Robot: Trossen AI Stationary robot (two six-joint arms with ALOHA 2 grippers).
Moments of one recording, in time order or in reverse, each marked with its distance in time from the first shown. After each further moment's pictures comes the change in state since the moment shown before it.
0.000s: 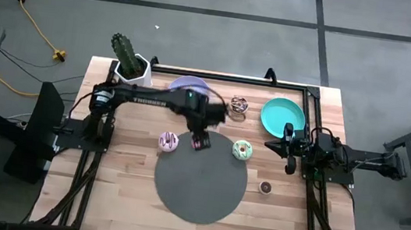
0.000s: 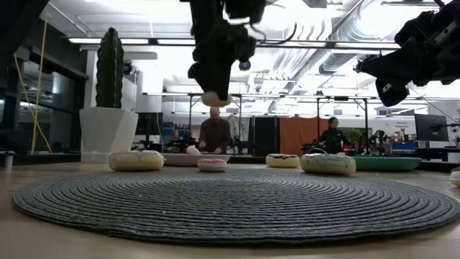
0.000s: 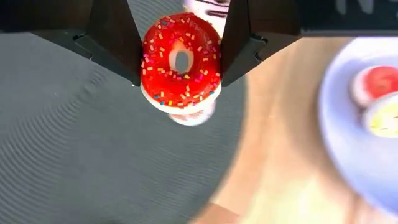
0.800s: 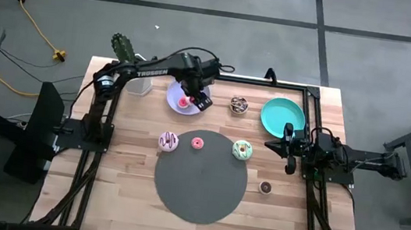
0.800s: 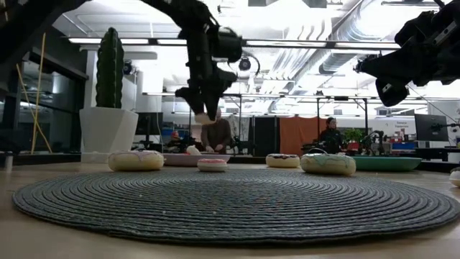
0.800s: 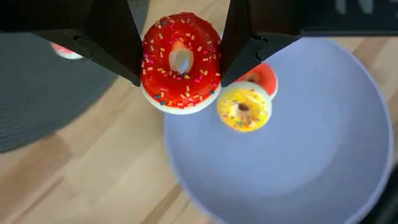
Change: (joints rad) left arm 0.340 0.039 0.000 0.015 0.001 -0.003; right arm 0.000 0.000 0.000 0.000 0.000 0.000
